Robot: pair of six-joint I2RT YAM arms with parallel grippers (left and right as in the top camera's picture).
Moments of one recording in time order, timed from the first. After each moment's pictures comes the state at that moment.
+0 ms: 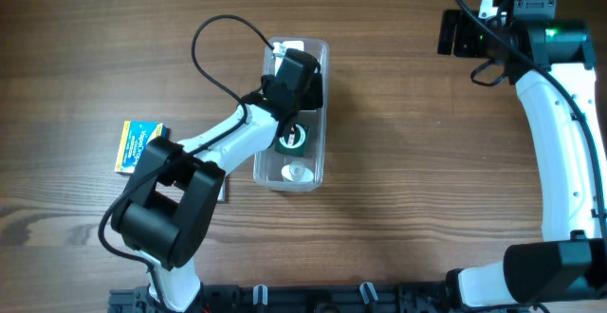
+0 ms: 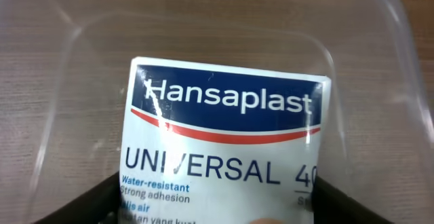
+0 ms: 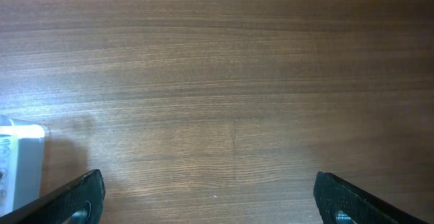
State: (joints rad) left arm -0.54 1.92 1.16 -0.08 -0.21 -0.45; right arm 0.04 1.64 1.70 -0.99 0.15 0.06
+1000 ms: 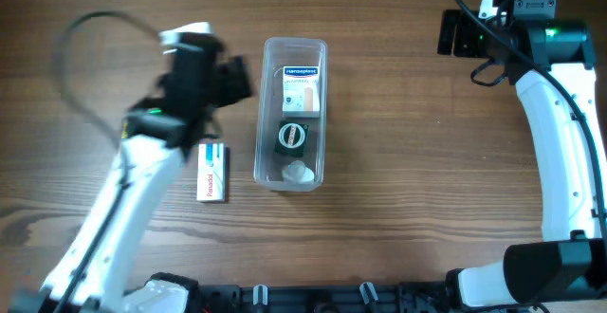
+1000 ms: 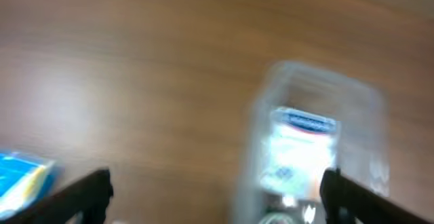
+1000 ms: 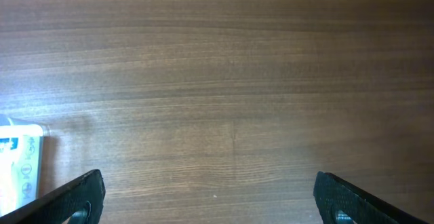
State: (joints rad) left arm -0.25 1.37 1.17 -0.63 -0.19 -0.49; right arm 0.04 1.64 1.70 -0.99 0.15 0.06
